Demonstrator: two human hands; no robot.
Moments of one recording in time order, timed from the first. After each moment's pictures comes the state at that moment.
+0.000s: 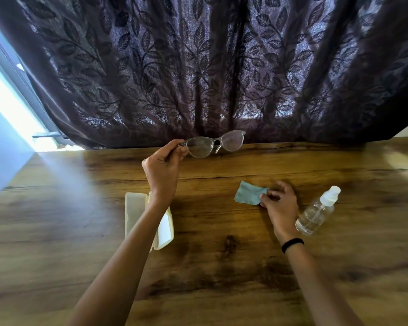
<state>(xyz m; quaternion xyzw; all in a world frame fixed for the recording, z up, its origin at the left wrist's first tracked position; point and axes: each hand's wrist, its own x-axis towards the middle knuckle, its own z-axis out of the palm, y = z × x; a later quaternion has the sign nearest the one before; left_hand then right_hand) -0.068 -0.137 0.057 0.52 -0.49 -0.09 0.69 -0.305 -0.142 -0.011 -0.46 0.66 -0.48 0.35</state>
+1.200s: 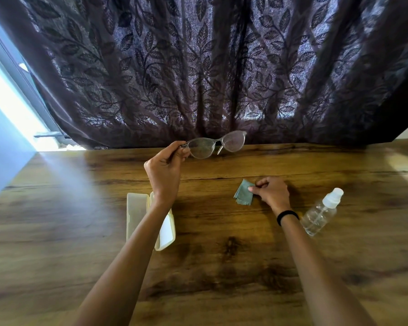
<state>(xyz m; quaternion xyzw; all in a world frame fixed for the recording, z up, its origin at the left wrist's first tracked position) -0.068 -0.139 0.052 0.51 -0.50 -0.08 0.70 -0.296 -0.187 0.002 -0.56 0.72 -0.27 0.30</state>
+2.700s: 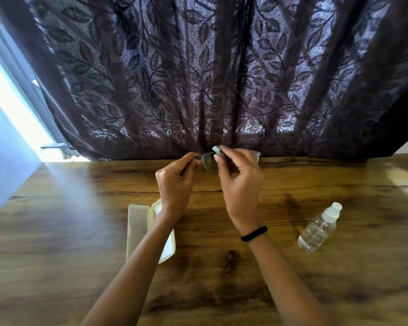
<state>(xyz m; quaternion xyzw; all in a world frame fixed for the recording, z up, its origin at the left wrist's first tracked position) -0.081 -0.133 0.065 0.50 -0.57 0.00 0.65 -0.204 -0.127 0.098 -0.66 0.40 -0.64 0.08</state>
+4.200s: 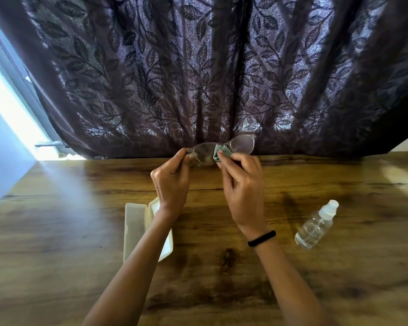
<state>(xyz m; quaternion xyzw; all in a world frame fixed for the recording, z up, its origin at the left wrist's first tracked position) -0.080 -0.138 0.059 0.50 -0.53 0.01 0.68 -0.219 -0.123 0.085 -0.73 0.40 -0.56 -0.05</state>
